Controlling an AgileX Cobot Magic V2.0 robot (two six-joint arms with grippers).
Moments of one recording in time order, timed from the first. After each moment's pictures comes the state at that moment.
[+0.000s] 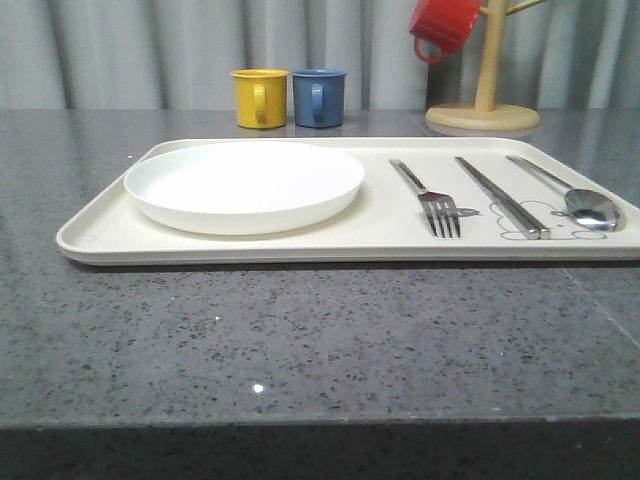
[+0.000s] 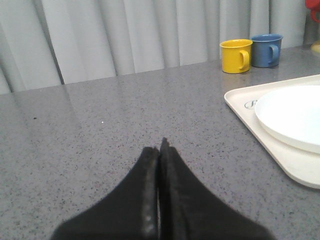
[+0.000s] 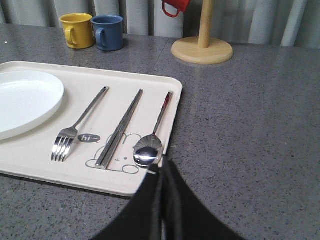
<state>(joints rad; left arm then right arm) -0.07 0.02 -0.23 -0.04 0.37 0.19 0.17 0.23 -0.35 0.06 0.41 0.01</state>
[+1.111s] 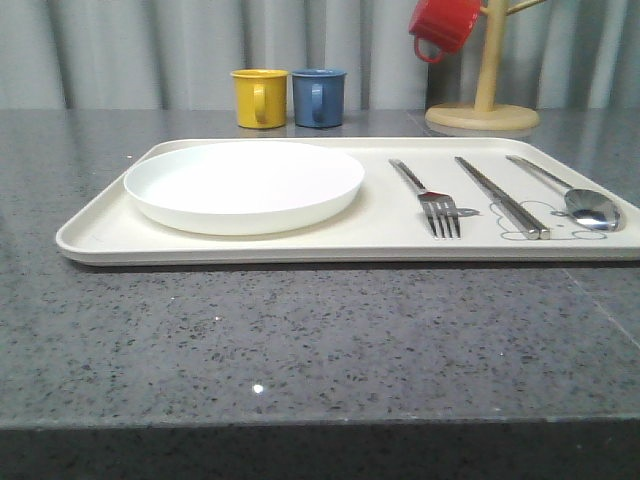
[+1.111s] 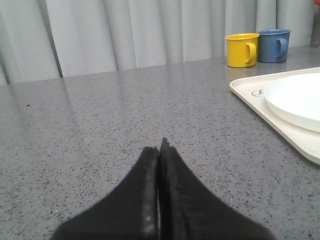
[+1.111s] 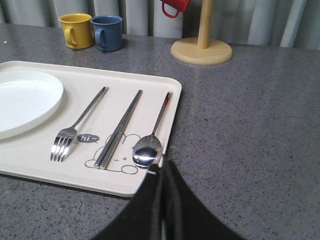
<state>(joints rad) -0.07 -0.01 0.01 -0.06 0.10 0.19 0.17 0.23 -0.35 0.05 0.41 0.01</state>
